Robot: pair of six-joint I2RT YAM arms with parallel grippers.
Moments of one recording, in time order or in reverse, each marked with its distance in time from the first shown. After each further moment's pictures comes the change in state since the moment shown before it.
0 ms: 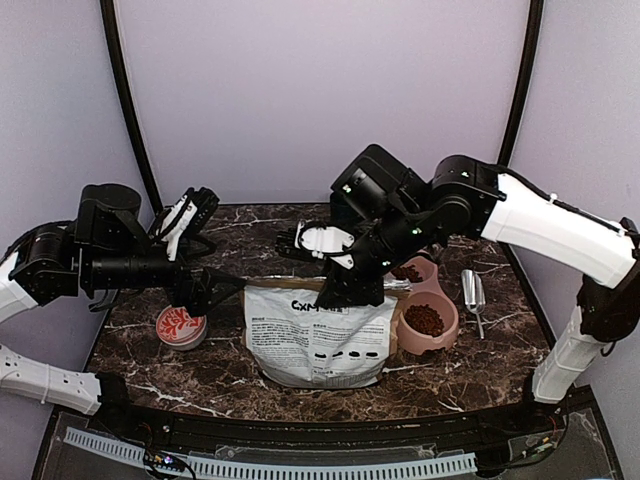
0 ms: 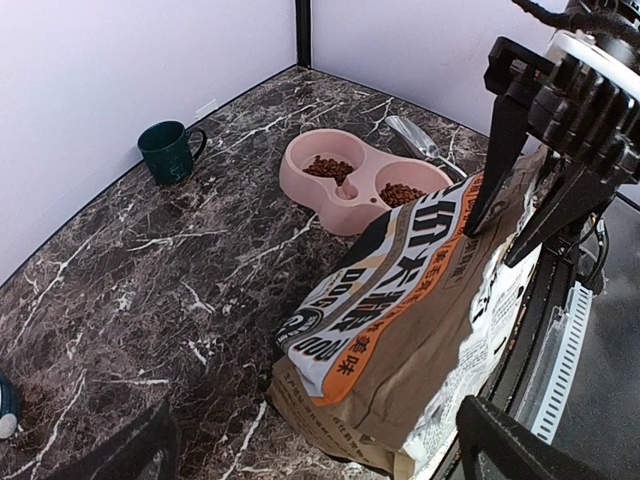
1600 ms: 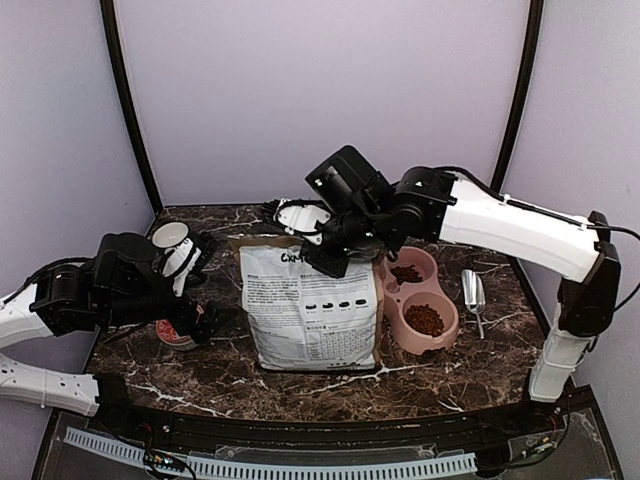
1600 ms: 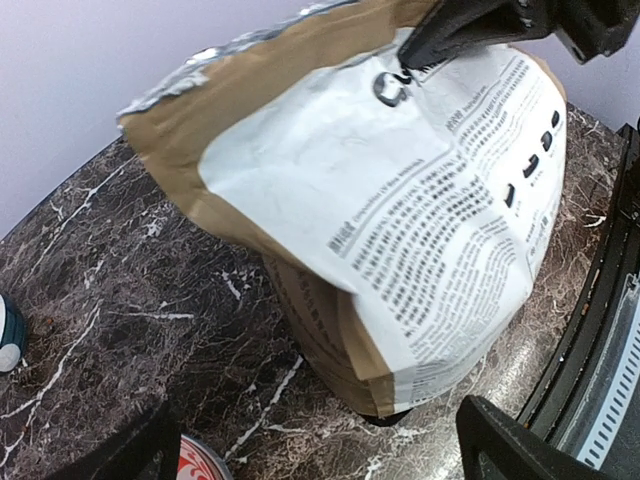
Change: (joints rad) left arm 0.000 -0.102 -0.284 0.083 -0.132 -0.038; right arm -0.053 0.120 0.011 0.264 0.327 -0.030
